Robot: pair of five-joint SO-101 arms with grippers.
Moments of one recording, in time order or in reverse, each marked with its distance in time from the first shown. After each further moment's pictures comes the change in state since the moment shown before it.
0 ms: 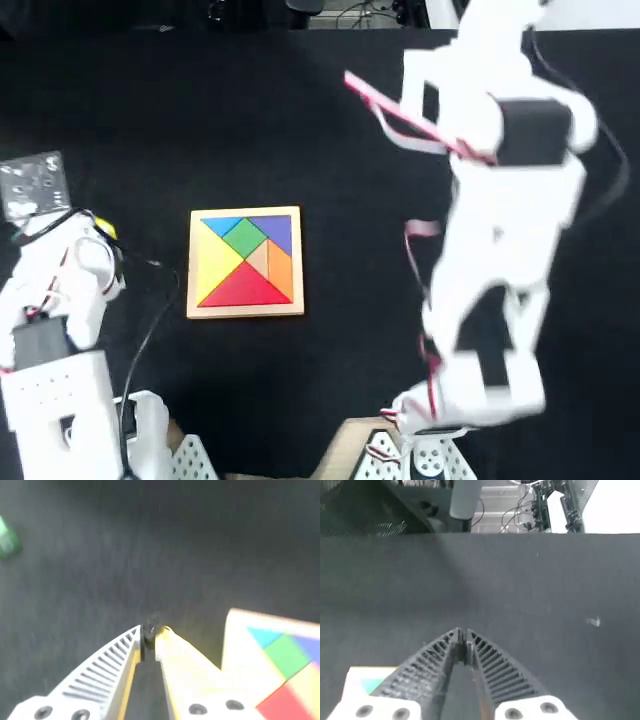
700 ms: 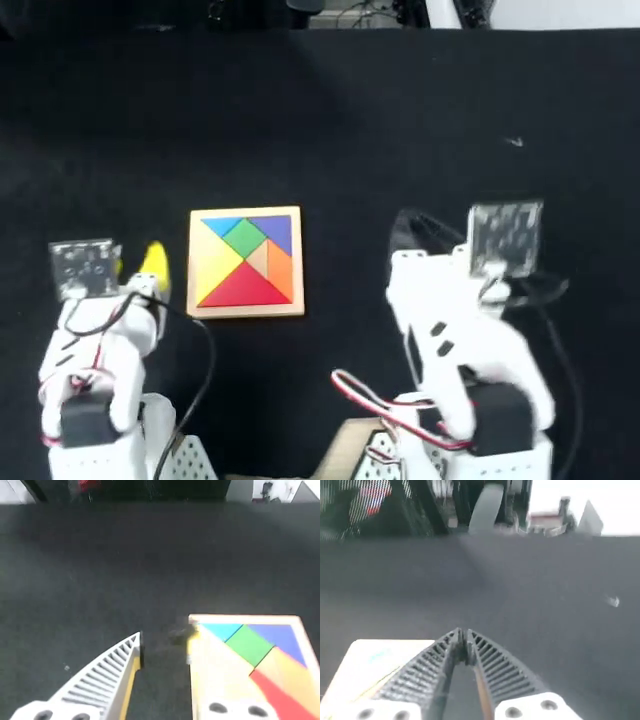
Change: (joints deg) left arm 8.8 -39.0 30.4 1.1 0.0; right arm -3.1 -86.3 106.5 -38.5 0.0
